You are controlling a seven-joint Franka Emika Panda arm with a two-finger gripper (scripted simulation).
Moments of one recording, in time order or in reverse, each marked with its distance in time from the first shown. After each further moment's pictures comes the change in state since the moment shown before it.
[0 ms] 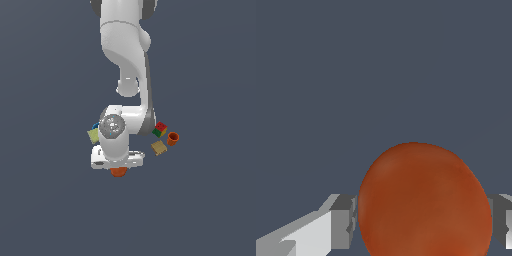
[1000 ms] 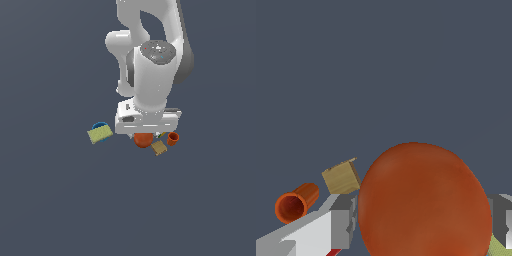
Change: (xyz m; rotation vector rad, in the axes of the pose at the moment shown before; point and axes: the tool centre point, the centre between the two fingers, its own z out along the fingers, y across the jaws) arm -0.051 -0.101 -0.157 -0.002 0.001 -0.001
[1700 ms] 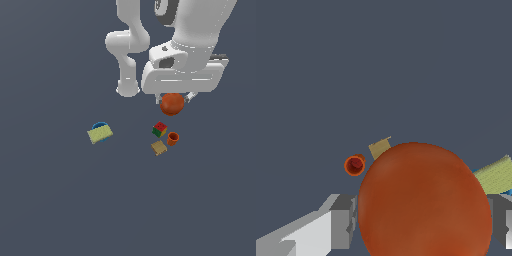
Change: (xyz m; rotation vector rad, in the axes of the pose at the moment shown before) arm -0.037 -0.082 -0.129 0.000 0.001 -0.001
